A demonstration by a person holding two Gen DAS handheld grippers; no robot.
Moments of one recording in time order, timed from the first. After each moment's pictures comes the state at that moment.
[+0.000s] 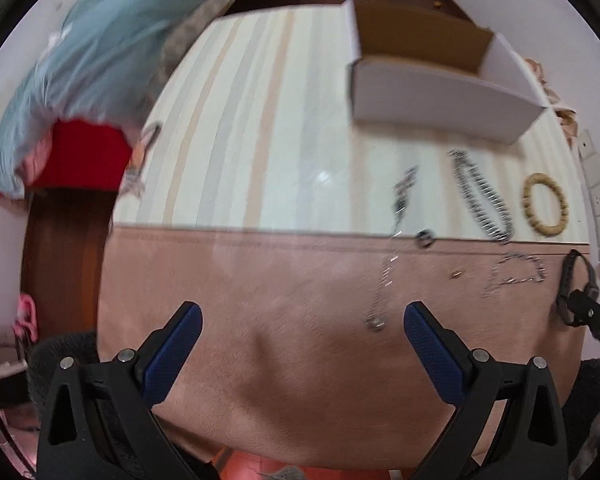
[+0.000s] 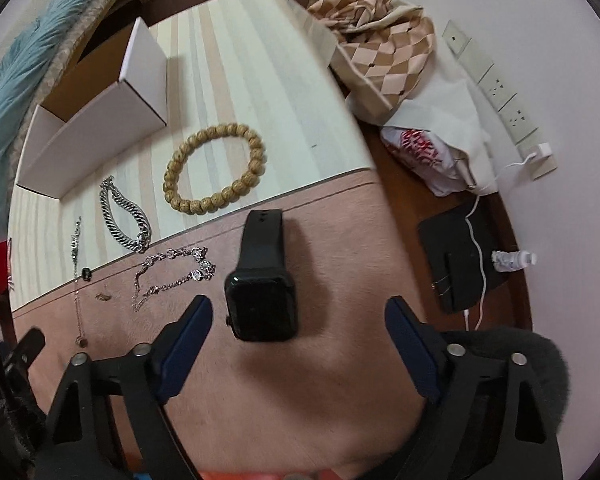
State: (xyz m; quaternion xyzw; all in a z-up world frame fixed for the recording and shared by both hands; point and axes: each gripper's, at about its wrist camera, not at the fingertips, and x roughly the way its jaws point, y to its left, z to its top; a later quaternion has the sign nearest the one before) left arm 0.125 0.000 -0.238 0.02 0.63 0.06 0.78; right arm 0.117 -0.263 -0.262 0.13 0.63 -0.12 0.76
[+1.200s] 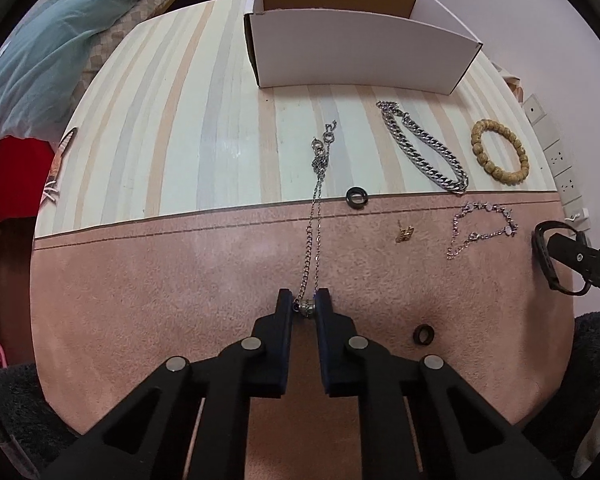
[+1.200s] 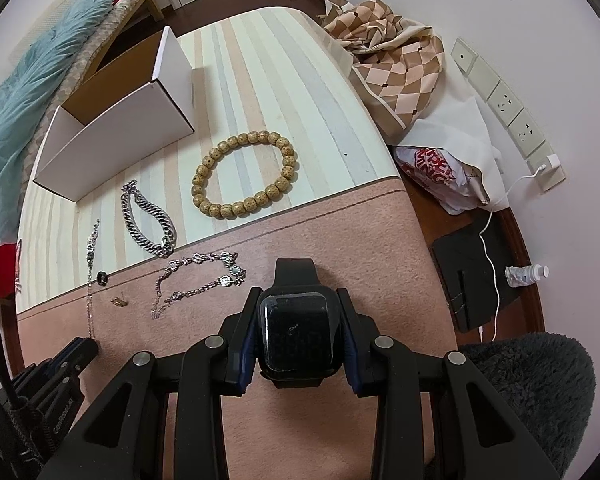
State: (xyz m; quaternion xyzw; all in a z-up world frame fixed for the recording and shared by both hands) left arm 0.107 -0.042 -0.268 0.02 0.61 -0.06 0.79; right arm 0.108 -0.248 -0.249 0.13 0.59 -0.11 0.79
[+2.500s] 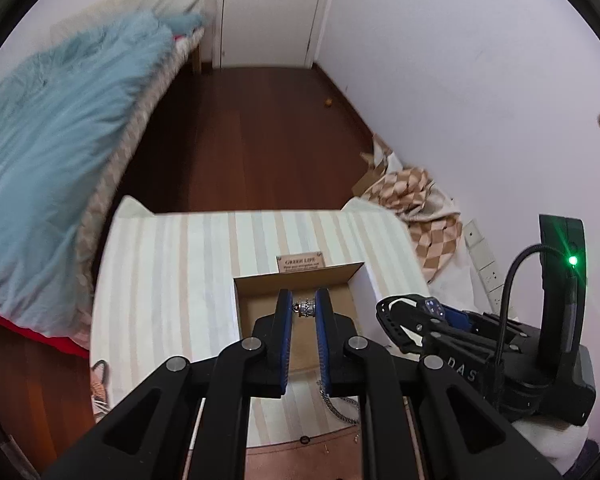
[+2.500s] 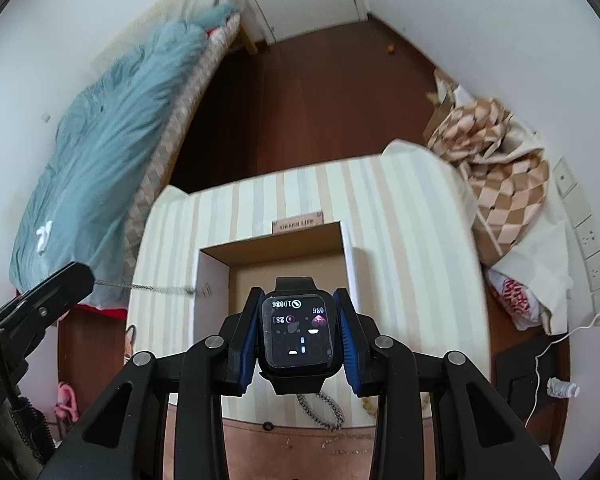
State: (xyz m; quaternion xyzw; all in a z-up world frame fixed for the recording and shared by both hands) left arm 0.286 -0.024 -0.077 -0.03 0.49 -0.15 0.86; right arm 0.292 -0.197 -0.135 0.15 0.54 0.04 0.83
